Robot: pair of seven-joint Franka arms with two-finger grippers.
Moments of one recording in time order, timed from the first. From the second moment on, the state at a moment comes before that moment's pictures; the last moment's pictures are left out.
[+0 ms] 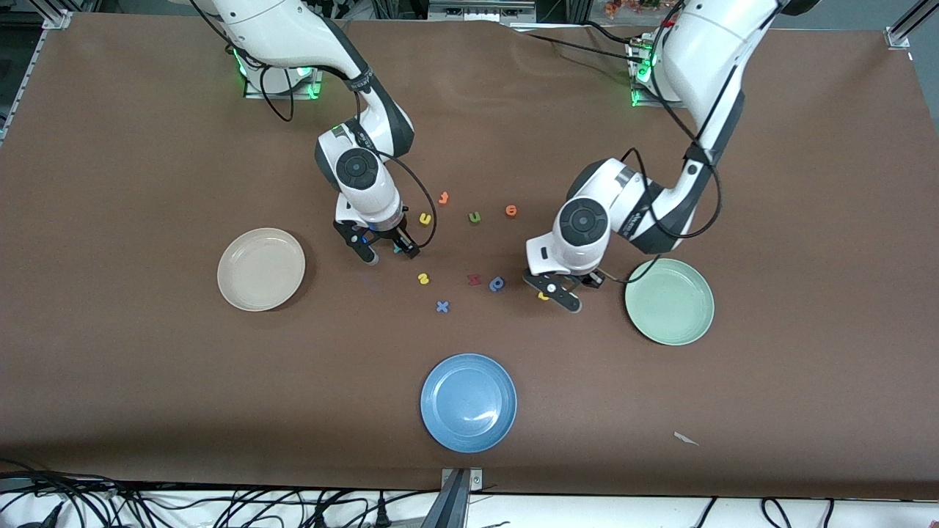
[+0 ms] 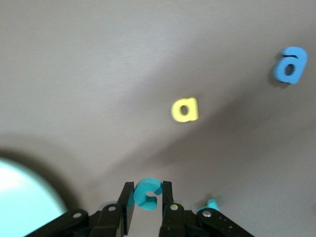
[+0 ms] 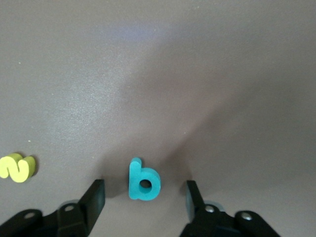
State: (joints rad) left arm -0.32 0.61 -0.19 -1.66 0.22 2.09 -0.02; right arm 0.64 0.55 -0.01 -2.03 0.07 2.61 1.40
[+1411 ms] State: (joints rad) left arm -0.18 0.60 -0.24 -1.64 0.26 2.00 -0.15; right arm 0.64 0.55 -0.01 -2.03 0.07 2.61 1.38
